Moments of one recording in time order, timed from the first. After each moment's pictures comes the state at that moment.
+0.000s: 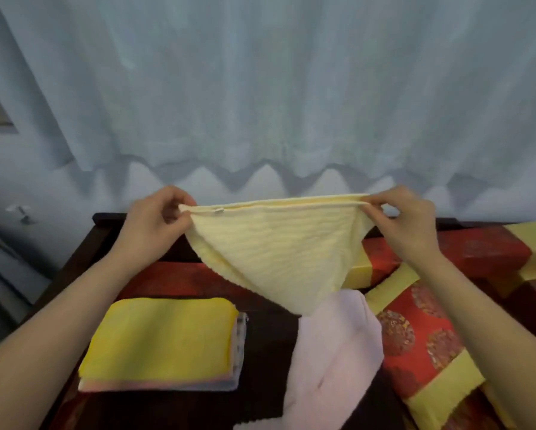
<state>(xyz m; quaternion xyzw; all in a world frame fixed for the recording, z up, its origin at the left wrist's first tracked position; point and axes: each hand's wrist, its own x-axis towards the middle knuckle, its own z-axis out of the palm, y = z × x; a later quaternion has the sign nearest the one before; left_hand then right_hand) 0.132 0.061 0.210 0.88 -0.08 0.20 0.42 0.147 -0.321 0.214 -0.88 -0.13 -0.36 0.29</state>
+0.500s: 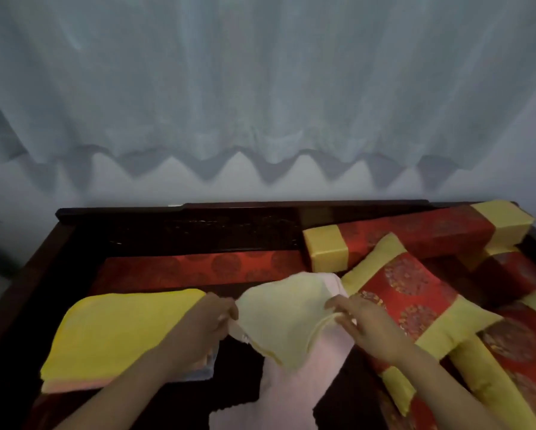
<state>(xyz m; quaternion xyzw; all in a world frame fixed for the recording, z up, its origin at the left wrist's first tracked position) 0.062 -0.027 0.060 0.92 -0.22 -0.06 0.32 0.048 -0.376 0.056 -0.96 -0.19 0.01 0.21</state>
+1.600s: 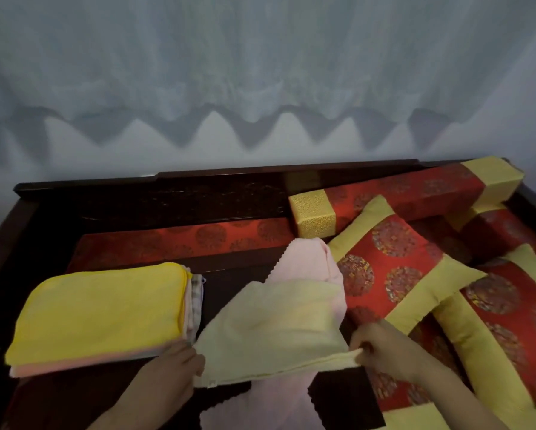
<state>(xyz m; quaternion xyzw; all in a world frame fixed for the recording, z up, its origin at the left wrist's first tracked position) -0.008 -0.012 -0.020 0.93 -0.33 -0.10 0.14 -0.008 -0.425 0.006 -0.94 -0.12 0.25 0.19</state>
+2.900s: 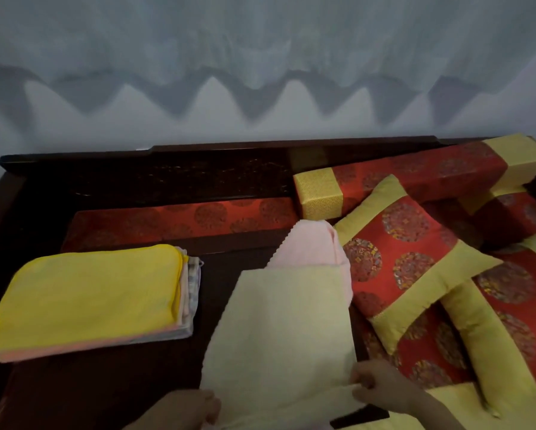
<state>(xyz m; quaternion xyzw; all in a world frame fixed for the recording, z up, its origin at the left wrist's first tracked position) -0.002 -0.001 -0.116 0.79 -0.13 -0.55 0.21 -0.054 -0.439 -0.086 -0.88 -0.03 0.36 0.30</state>
